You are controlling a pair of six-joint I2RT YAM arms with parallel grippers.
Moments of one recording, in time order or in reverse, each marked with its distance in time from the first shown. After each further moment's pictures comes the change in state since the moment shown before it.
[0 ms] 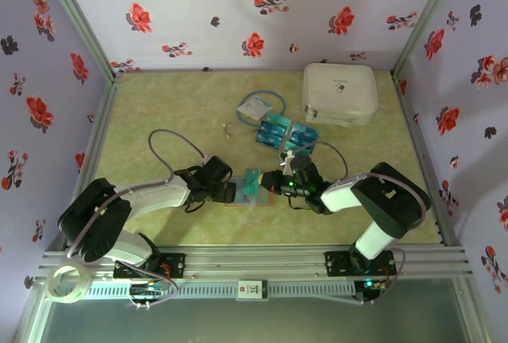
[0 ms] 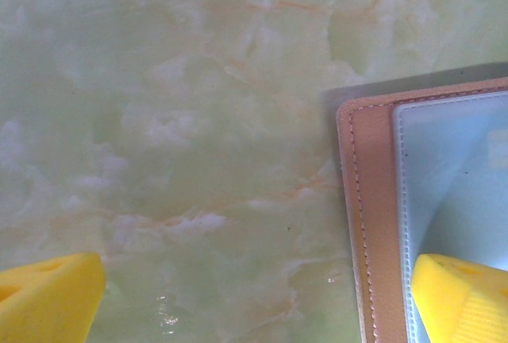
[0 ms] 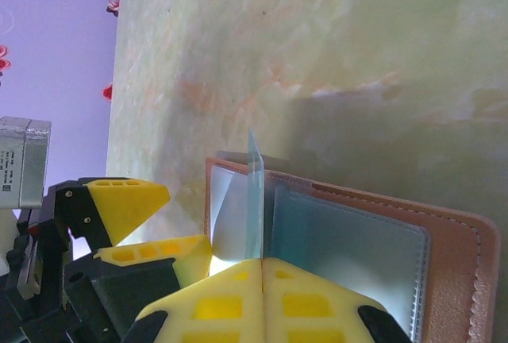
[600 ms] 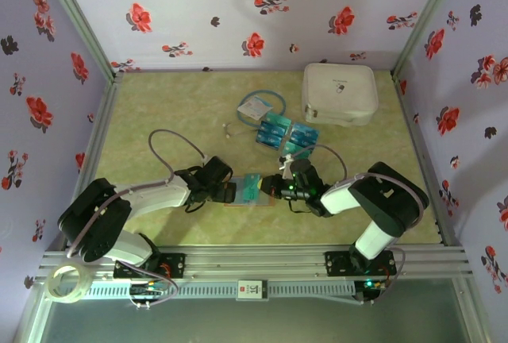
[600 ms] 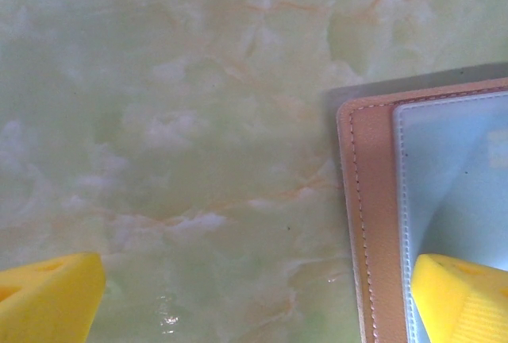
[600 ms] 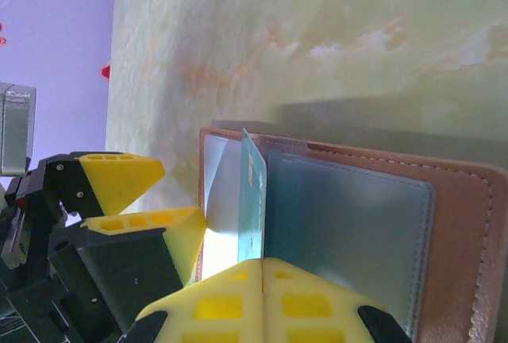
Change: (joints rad) left arm -0.004 0.000 0.000 0.000 -0.008 -0.003; right arm 0.015 0.015 -0.028 0.028 -0.030 0.000
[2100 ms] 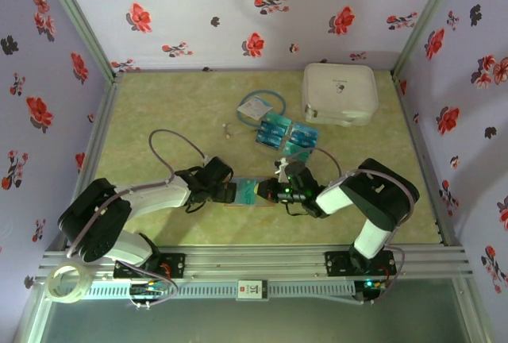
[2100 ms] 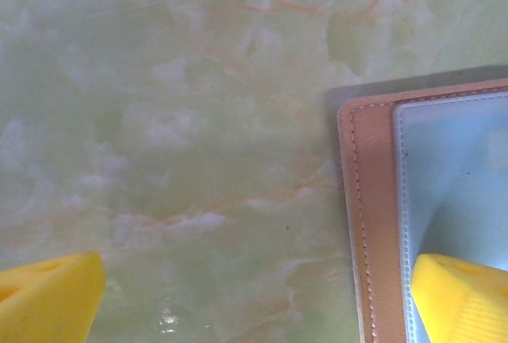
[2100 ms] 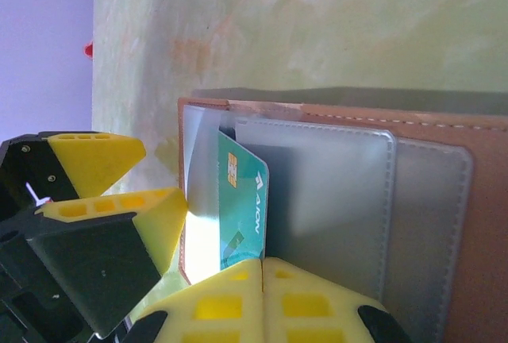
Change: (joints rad) left arm -0.008 0.000 0.000 0.000 -0.011 -0.007; right arm 0.038 0.072 0.022 0.014 -0.006 0.015
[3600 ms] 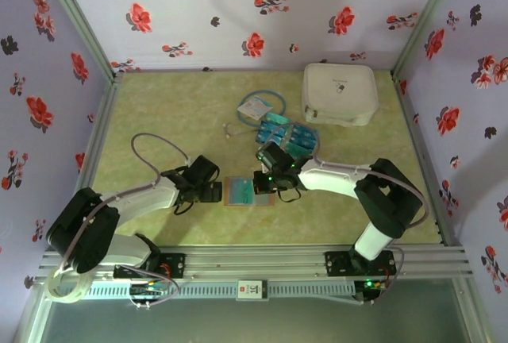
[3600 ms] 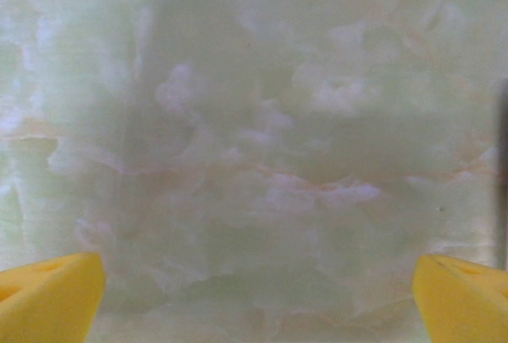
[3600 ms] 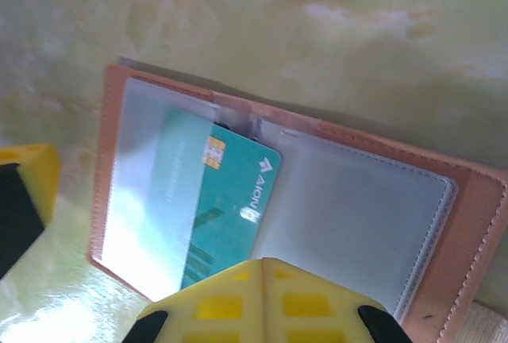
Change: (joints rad) left arm 0.117 -0.086 -0.055 -0.092 0.000 -0.021; right arm 0.091 -0.048 0.496 -1.034 0.235 -0.337
